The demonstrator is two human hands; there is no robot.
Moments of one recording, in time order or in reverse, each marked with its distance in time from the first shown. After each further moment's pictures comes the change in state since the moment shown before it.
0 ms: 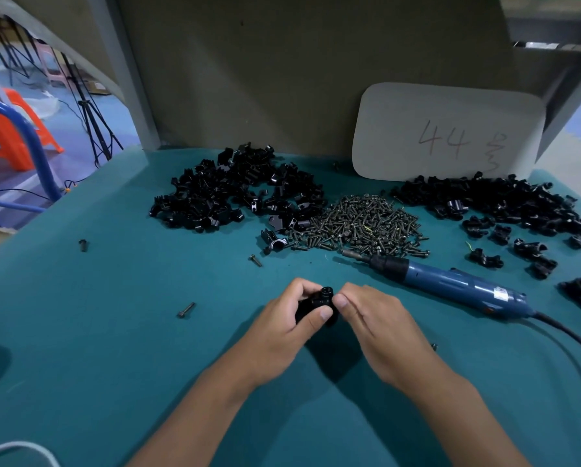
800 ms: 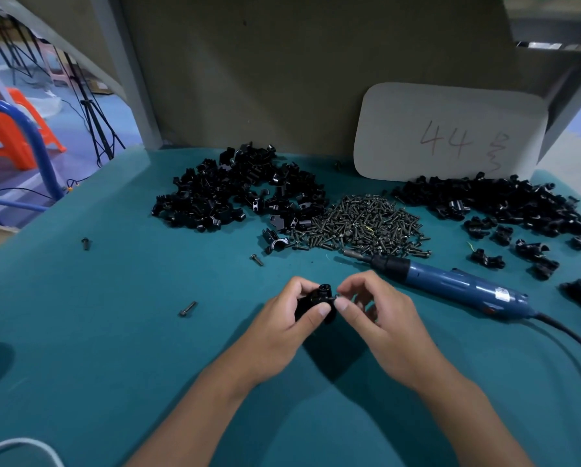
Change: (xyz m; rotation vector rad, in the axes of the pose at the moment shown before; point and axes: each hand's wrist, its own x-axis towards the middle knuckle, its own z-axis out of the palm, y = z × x) left_hand -0.001 0.007 -0.002 -0.003 0.021 -0.028; right_hand -0.001 -0.001 -0.004 0.257 0.101 0.028
